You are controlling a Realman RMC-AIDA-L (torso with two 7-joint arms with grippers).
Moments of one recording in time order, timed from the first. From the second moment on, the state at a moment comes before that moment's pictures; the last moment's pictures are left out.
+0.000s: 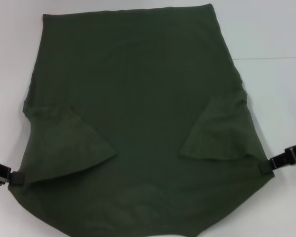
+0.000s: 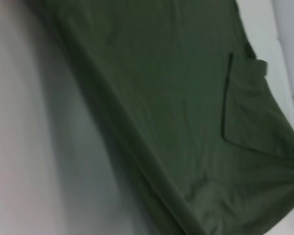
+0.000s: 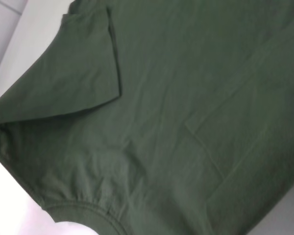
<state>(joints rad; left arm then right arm) -0.62 -1.77 0.45 0.52 2.52 1.81 -2.31 0.72 1.81 -0.75 -0.49 -2.37 -1.65 2.21</state>
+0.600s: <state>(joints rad) -0.61 -1.76 0.42 0.54 2.53 1.97 -2.25 0.64 1.80 -0.66 -0.49 -2.37 -1.77 2.11</state>
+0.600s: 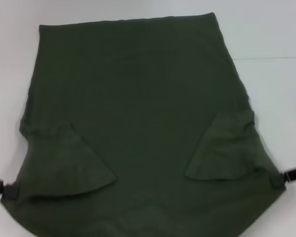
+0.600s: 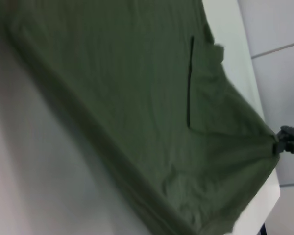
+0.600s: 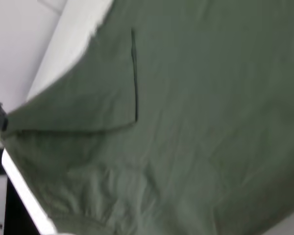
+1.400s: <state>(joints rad) -0.75 -1.77 0.23 0.46 2.32 1.44 -2.35 0.82 1.84 -0.44 -0.48 -2.26 -1.34 2.20</state>
